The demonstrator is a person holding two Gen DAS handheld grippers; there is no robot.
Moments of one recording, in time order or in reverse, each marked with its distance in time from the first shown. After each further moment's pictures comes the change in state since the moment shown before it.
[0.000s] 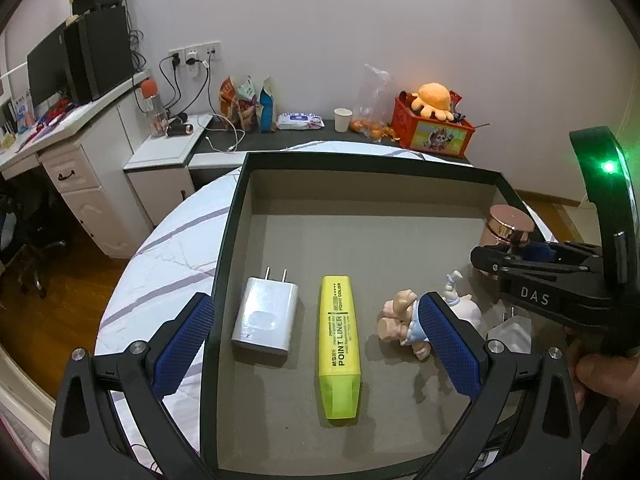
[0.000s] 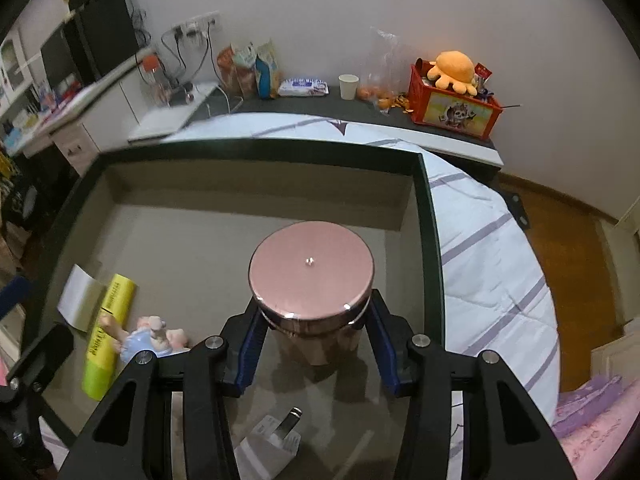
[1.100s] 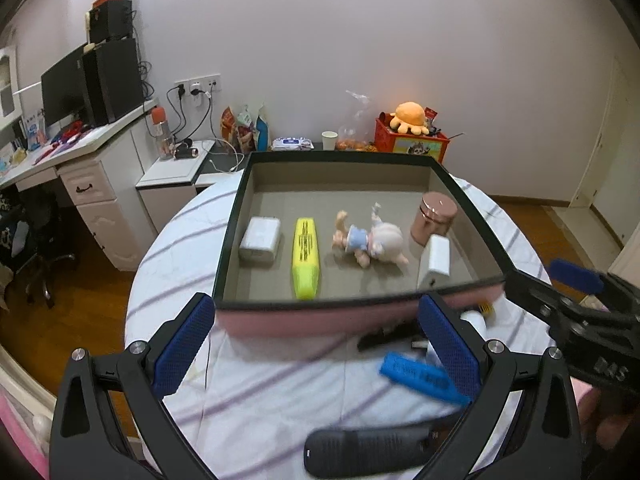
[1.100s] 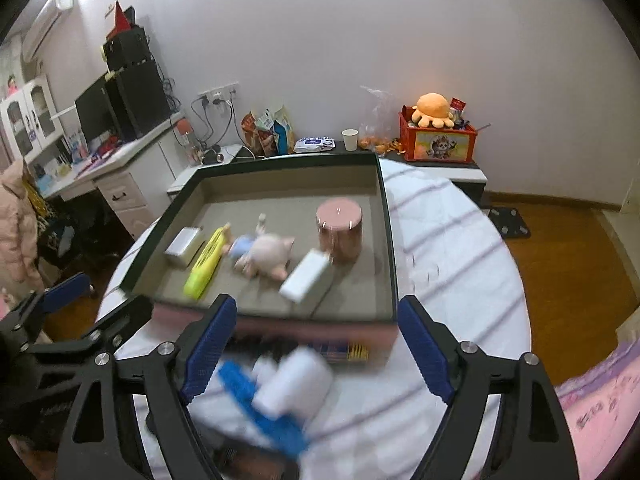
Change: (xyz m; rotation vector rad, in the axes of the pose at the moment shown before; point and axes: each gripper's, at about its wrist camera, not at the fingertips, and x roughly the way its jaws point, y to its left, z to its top) left arm -0.118 -0.023 -0.083 0.036 -0.113 0.000; right arm -0.149 0.010 -0.137 0.103 -0.266 0.092
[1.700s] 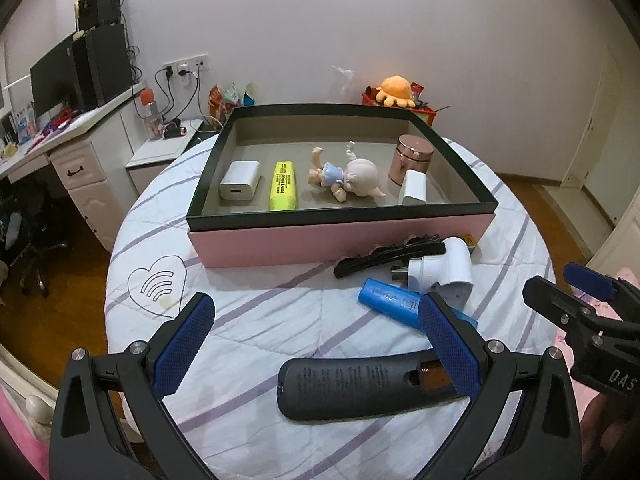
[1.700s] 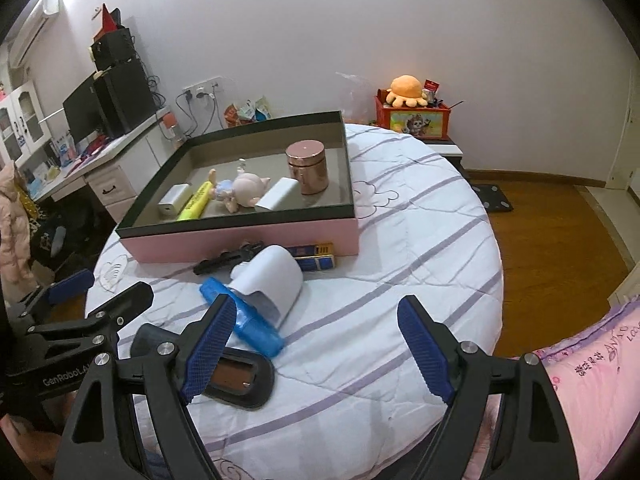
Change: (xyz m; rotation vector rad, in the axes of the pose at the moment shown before) left arm -0.002 -0.019 -0.048 0.028 0.068 -0.031; right arm -0.026 -0.018 -0.061 0.043 0.023 -0.056
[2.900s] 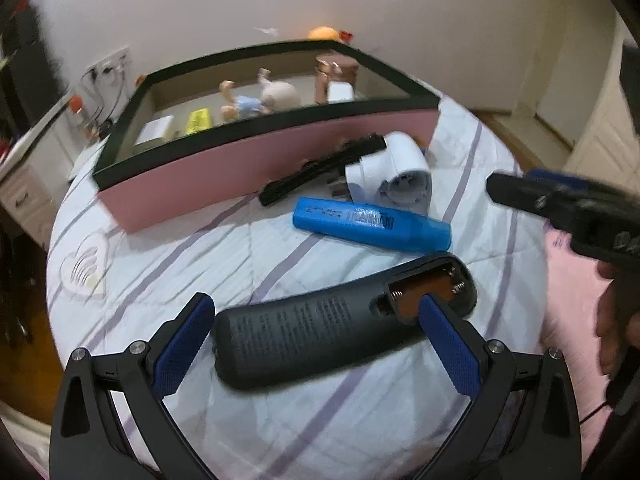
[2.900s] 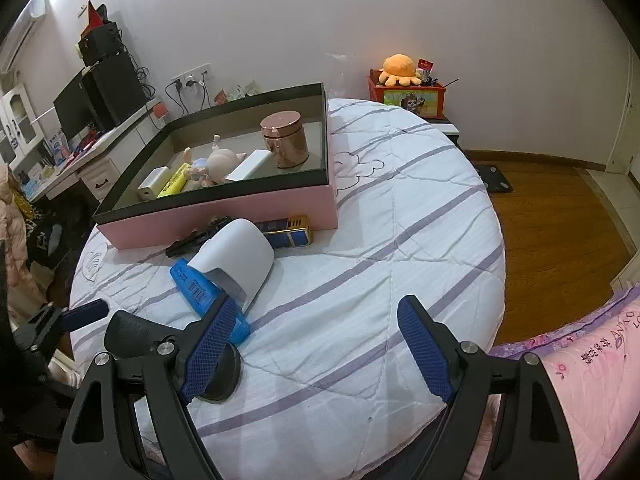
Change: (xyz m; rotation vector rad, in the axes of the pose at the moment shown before) left arm 0.032 -0.028 -0.038 0.238 0.143 -0.172; right arm 0.019 -0.023 -0.014 0.029 0.054 0.002
